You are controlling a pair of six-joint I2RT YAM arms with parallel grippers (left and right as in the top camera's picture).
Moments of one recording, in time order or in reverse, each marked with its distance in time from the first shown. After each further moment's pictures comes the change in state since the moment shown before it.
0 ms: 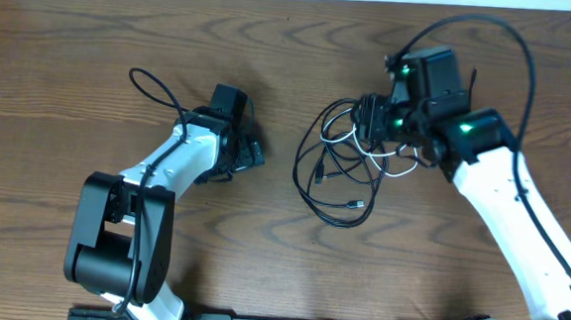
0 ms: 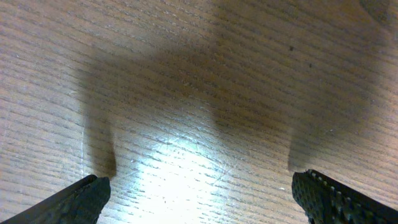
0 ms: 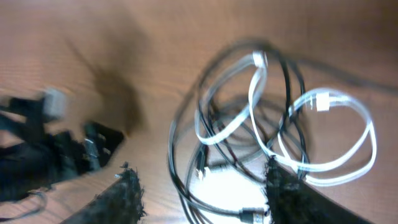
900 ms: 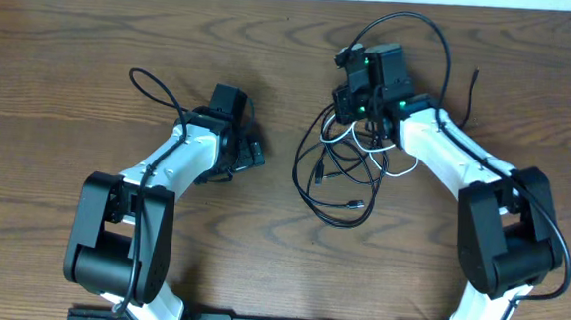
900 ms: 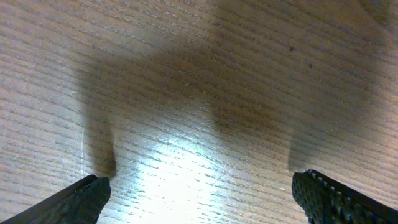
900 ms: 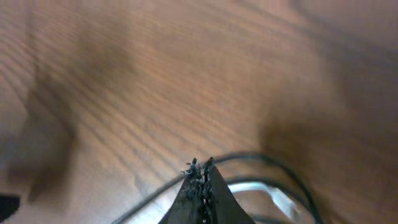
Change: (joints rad) left arm 0.000 0.000 0.000 0.000 0.000 0.000; right arm -0.017 0.425 -0.012 0.600 -0.078 -0.431
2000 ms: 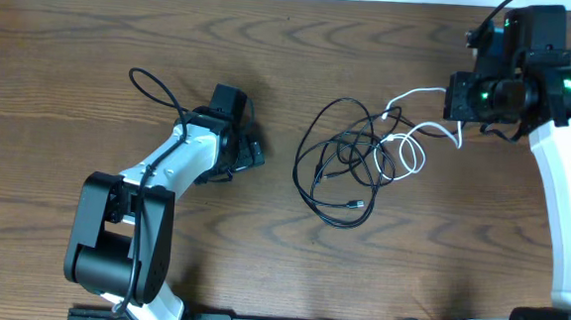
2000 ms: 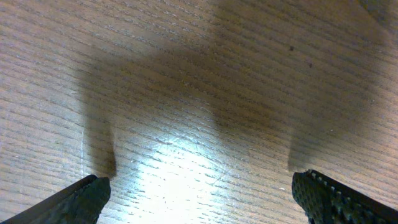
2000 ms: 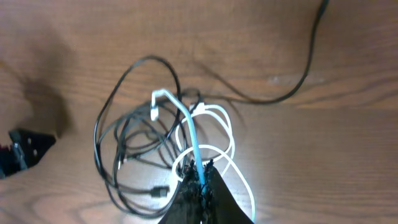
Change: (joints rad) left arm 0.000 0.000 0.000 0.000 0.000 0.000; right arm -0.293 -0.361 0.373 -1.026 0.092 0.090
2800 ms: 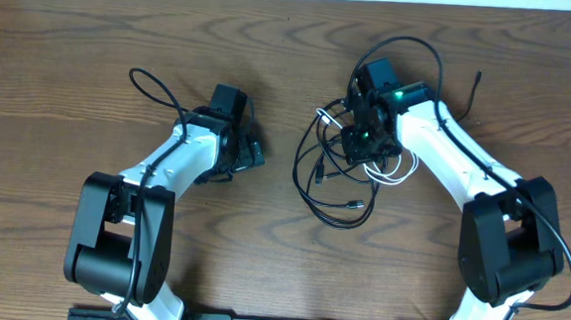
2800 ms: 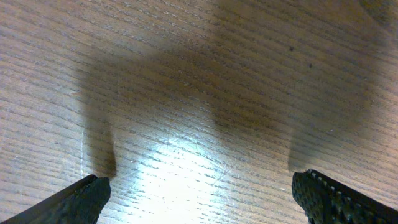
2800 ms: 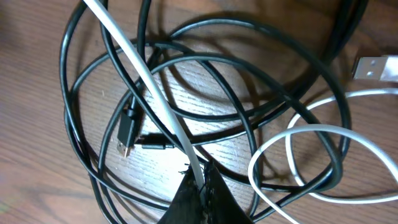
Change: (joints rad) left arm 0.000 0.000 0.000 0.000 0.000 0.000; right arm 0.330 0.328 -0.262 0.274 -0.022 0.048
